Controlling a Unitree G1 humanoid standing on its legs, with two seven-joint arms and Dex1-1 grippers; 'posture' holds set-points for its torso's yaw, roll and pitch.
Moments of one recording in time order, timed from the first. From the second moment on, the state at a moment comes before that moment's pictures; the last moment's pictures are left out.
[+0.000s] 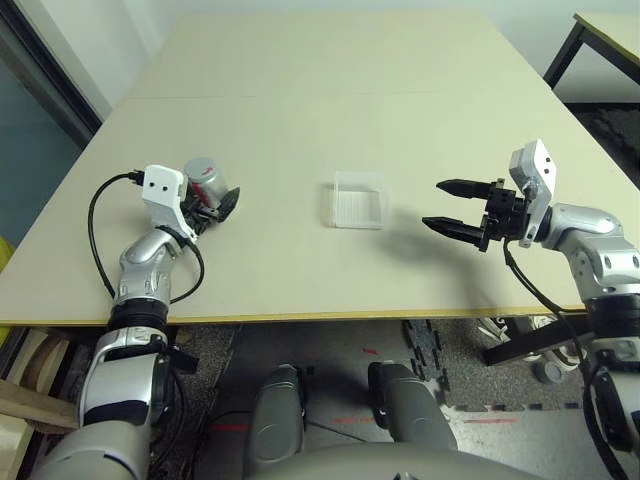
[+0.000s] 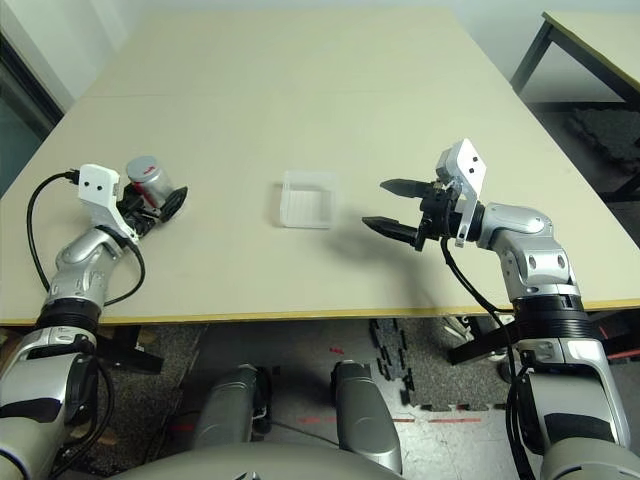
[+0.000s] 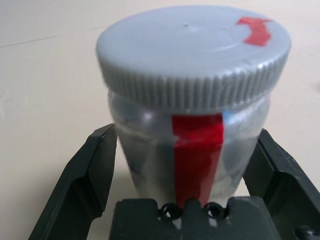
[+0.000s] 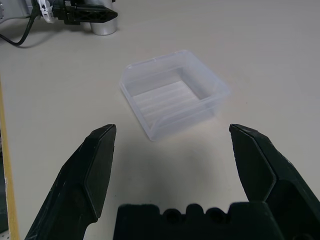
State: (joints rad) left arm -0.58 0.47 0.21 0.88 -0.23 -0.20 -0.63; right arm -0.46 -0.63 -0.05 0.27 0.38 0.22 1.18
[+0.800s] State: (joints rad) left arm -0.64 0.46 0.20 1.00 -0.21 -0.26 -0.67; right arm -0.45 -0.63 -0.06 0.24 0.38 0.23 1.17
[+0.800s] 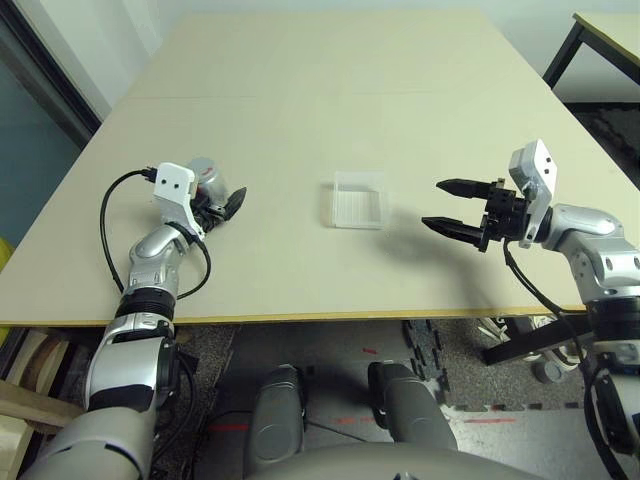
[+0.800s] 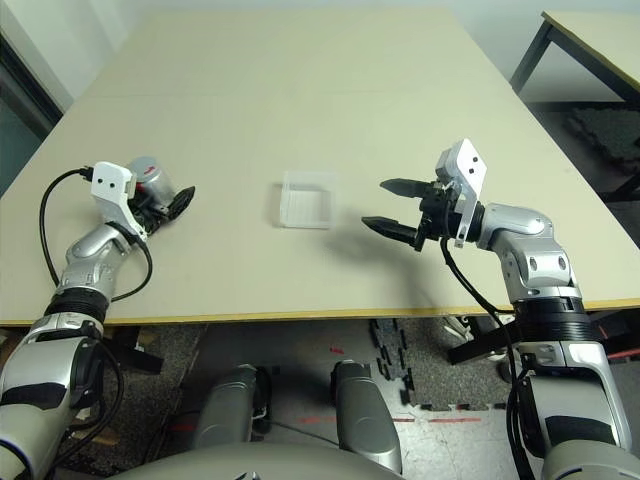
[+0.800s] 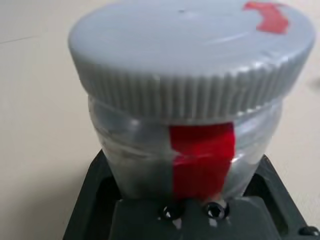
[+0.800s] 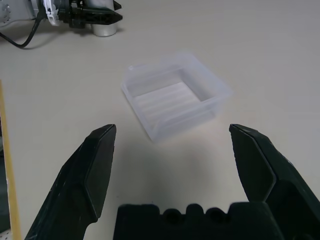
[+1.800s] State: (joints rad) left arm -0.82 0.31 0.03 0.60 -0.26 0.28 -0.90; right arm -0.77 -0.55 -0.01 0.32 0.43 0.34 1.26
